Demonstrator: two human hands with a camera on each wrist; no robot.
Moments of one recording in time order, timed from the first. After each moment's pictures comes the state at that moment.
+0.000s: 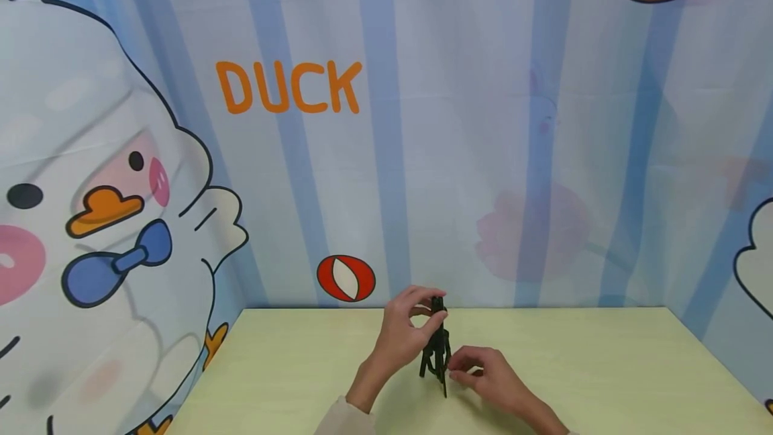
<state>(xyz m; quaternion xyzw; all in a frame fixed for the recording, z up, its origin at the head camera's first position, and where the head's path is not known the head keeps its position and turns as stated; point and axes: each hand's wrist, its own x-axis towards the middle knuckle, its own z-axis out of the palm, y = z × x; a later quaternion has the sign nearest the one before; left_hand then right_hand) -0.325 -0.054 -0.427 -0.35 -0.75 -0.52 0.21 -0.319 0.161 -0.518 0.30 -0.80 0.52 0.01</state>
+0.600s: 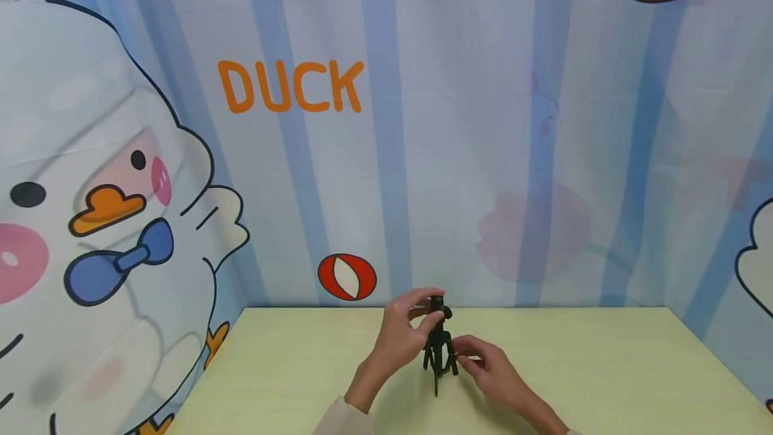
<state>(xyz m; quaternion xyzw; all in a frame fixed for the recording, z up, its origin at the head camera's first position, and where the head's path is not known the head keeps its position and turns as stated) -0.324 -0.056 -0.427 -0.36 -0.73 -0.55 0.19 -0.322 0.157 -0.516 0.27 -0.79 0.54 0.04</state>
